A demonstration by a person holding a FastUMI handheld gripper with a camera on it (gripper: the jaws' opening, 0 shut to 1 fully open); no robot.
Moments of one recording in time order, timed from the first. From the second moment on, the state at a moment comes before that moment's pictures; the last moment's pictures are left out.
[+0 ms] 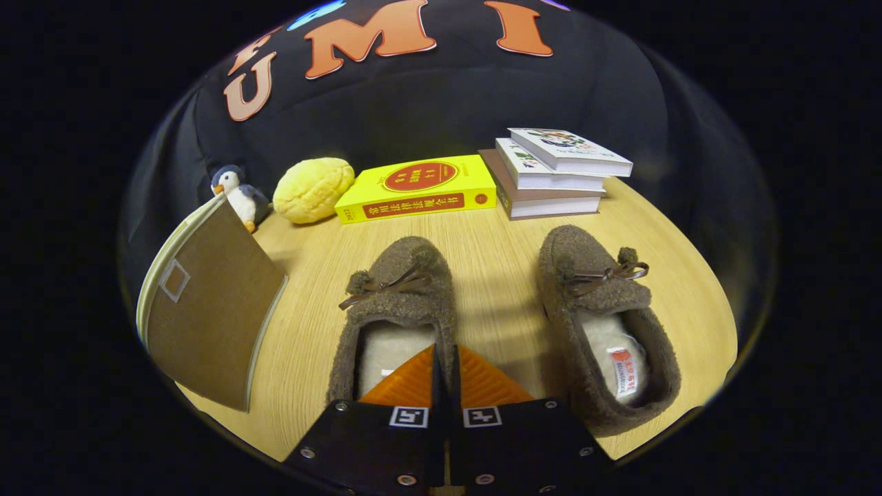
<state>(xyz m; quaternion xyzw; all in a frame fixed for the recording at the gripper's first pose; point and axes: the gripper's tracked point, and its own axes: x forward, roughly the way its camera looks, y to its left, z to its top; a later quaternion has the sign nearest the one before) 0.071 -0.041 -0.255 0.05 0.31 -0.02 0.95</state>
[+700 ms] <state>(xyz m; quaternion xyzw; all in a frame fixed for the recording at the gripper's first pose) 0.046 -0.012 -0.127 0.07 0.22 -0.09 0.97</state>
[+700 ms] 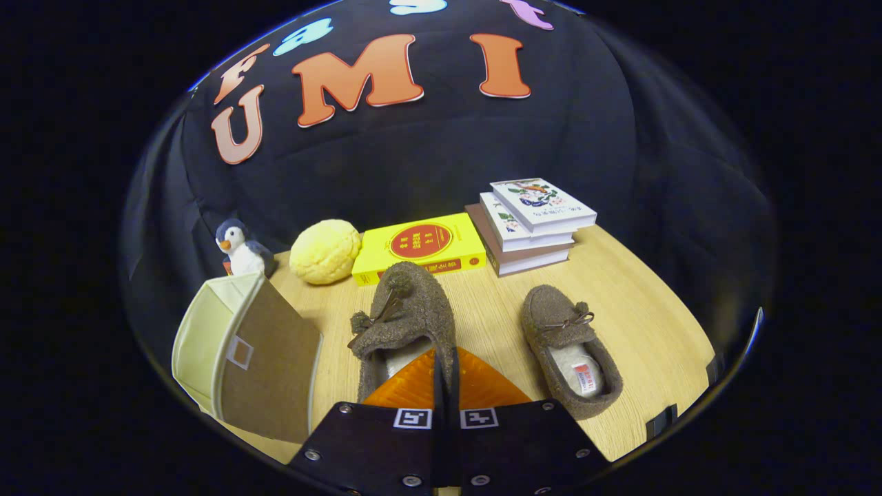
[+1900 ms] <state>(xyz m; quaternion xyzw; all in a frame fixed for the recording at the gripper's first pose) 0.037 0.263 -0.088 0.10 0.20 0.00 0.97</state>
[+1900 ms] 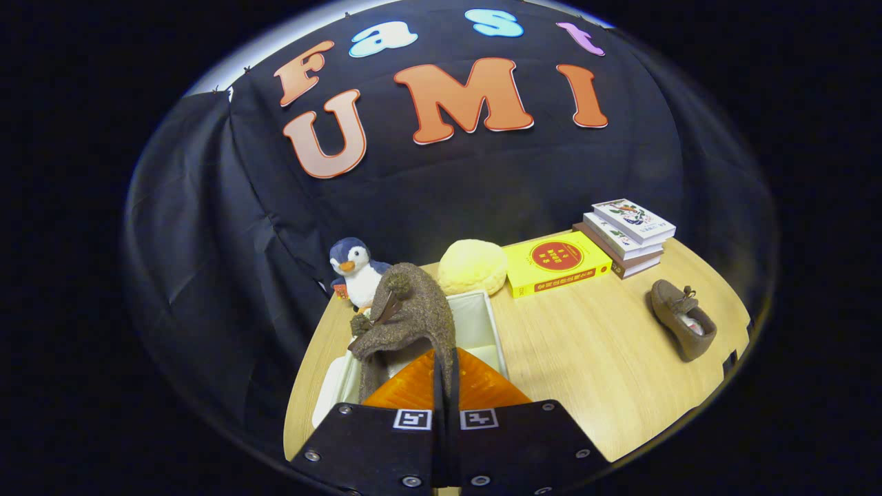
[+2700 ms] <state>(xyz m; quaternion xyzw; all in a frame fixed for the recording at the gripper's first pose) 0.035 0.315 -0.158 0.09 0.29 0.02 0.95</state>
